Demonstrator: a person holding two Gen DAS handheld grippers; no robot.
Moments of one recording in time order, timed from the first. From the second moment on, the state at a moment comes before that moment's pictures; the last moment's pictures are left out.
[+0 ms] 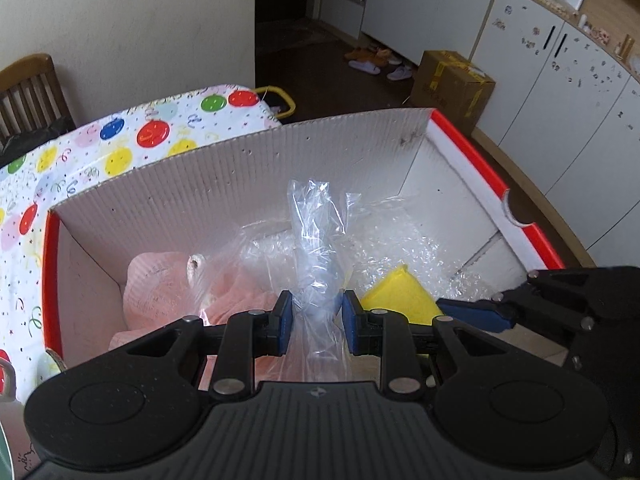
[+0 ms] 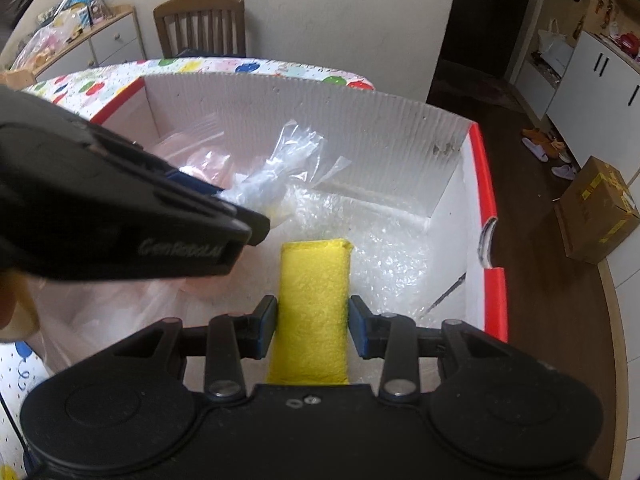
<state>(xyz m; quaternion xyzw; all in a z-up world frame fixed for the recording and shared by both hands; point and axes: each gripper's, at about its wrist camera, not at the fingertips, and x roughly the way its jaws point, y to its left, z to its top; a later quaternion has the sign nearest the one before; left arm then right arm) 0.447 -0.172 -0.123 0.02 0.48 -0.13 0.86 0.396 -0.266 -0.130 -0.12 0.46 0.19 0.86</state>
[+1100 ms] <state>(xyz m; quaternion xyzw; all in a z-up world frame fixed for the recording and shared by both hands) 0.426 -0.162 -0.093 -0.03 0.44 -0.14 0.89 0.365 -0.291 -0.084 -0.13 0.41 0.20 0.88</state>
